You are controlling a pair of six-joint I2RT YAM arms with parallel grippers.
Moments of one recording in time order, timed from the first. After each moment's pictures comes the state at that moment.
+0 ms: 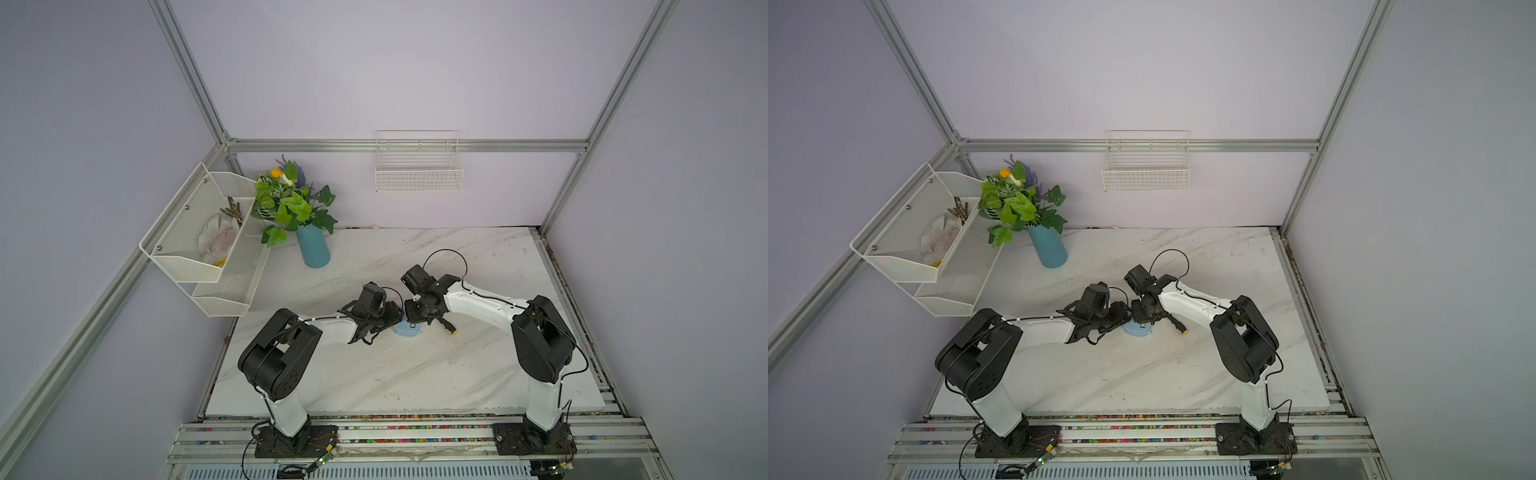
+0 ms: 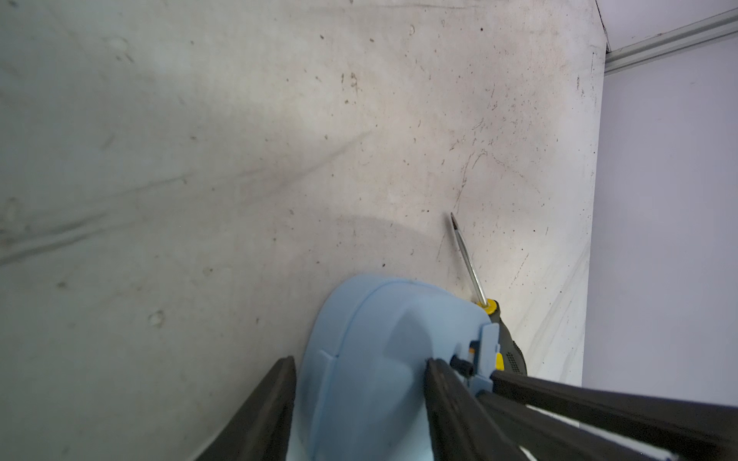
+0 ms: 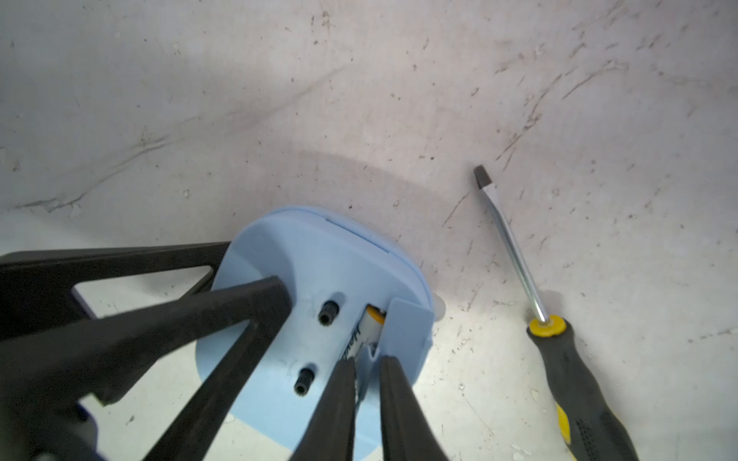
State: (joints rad) left arm -0.56 1.75 0.81 0.22 0.21 -0.88; right arm 0.72 1.93 1.43 -0.71 0.04 0.51
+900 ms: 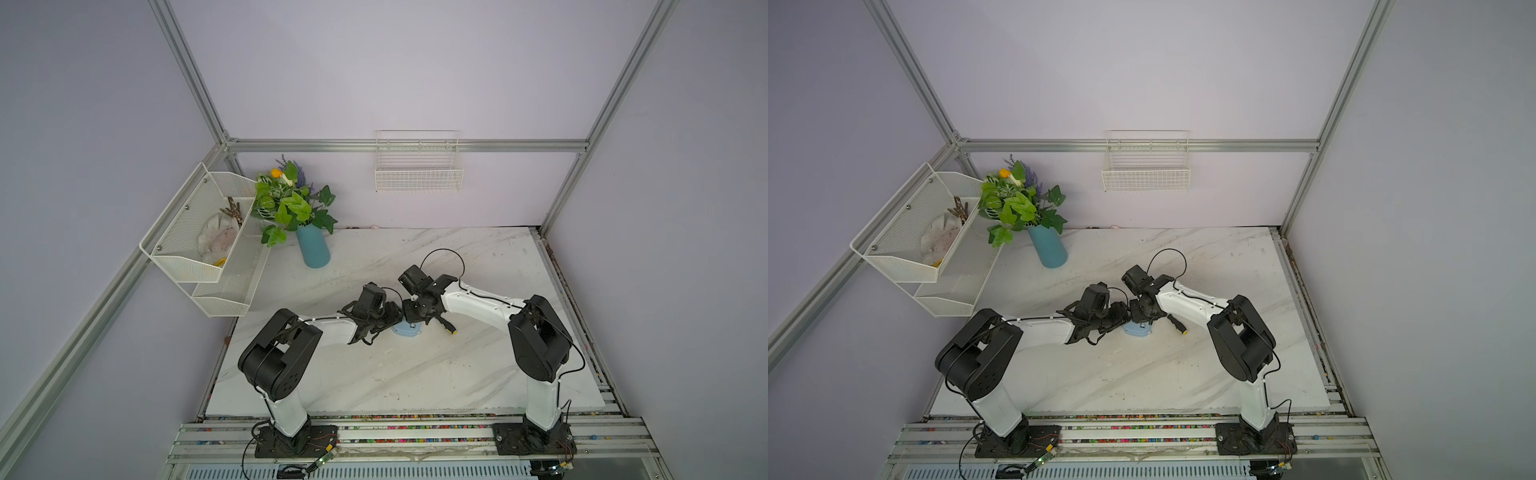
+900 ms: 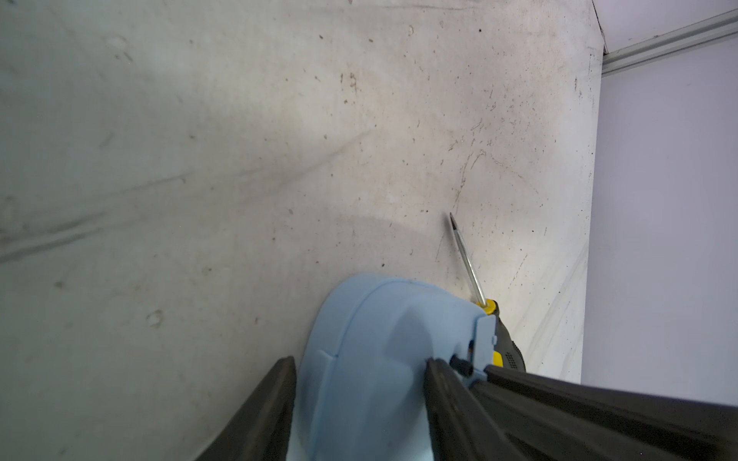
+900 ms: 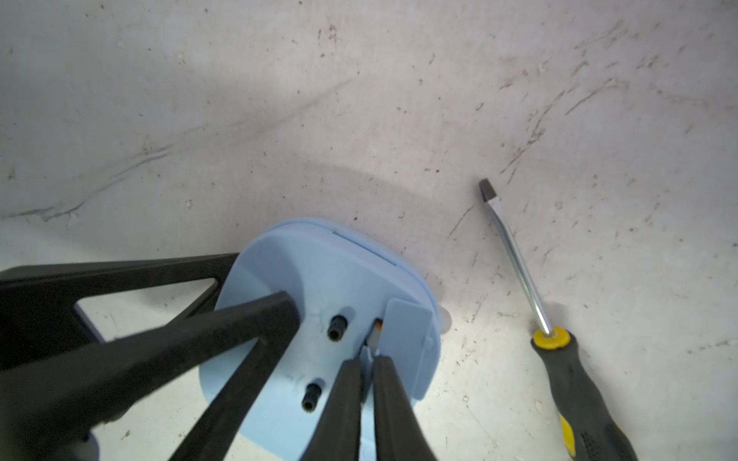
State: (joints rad) left arm -0.56 1.75 0.81 0.23 0.21 -0.89; right arm 0.73 1.95 1.45 -0.71 0.06 0.50
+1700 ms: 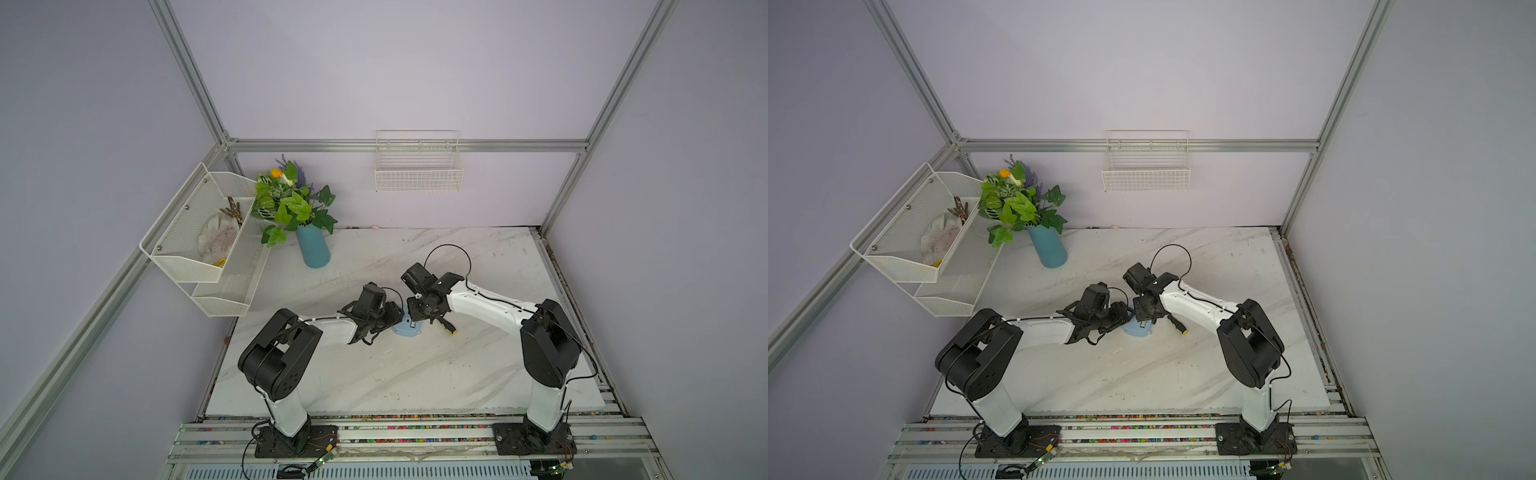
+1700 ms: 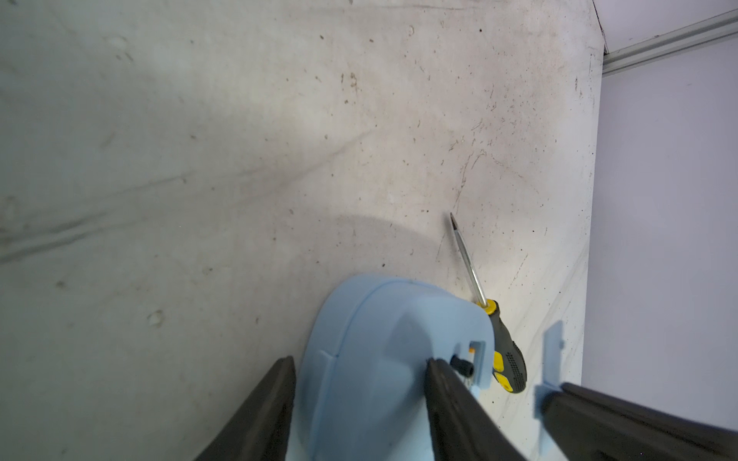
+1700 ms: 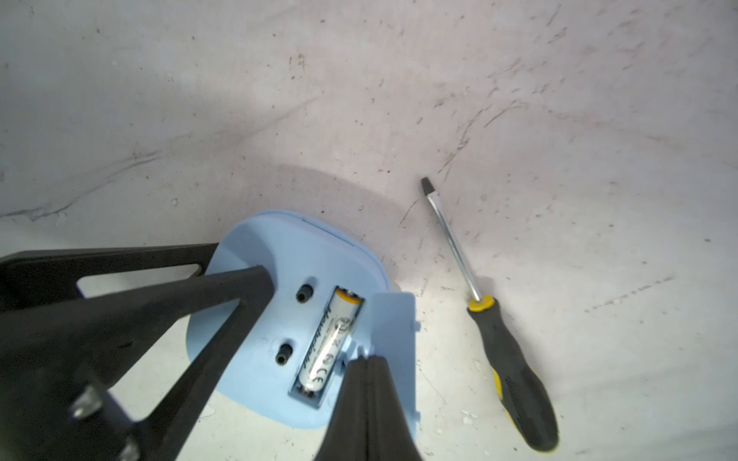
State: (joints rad) left arm -0.56 1.75 0.81 0.23 0.21 -0.89; right arm 0.73 1.86 1.45 -0.78 0.18 0.50
